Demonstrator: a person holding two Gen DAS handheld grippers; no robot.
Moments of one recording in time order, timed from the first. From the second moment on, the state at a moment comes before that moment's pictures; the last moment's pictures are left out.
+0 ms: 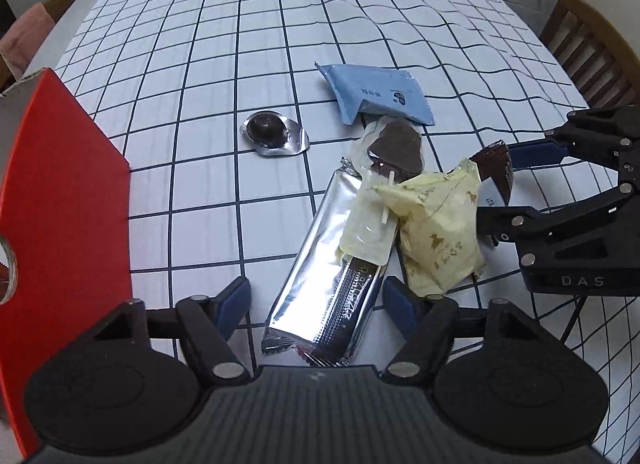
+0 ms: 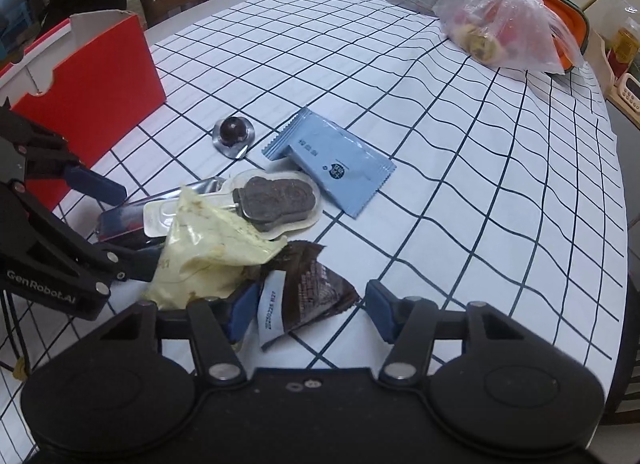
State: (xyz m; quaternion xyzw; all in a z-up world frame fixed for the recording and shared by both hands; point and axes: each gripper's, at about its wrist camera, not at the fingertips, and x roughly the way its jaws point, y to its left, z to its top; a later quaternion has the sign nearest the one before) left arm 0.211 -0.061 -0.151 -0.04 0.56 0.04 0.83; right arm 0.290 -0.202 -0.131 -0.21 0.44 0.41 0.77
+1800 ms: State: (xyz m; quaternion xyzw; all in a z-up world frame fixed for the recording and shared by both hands) left arm 0.091 -0.038 -0.057 -0.15 0.49 0.04 0.86; right arm 0.186 -0.245 -0.032 -0.05 0.43 0.35 0.83
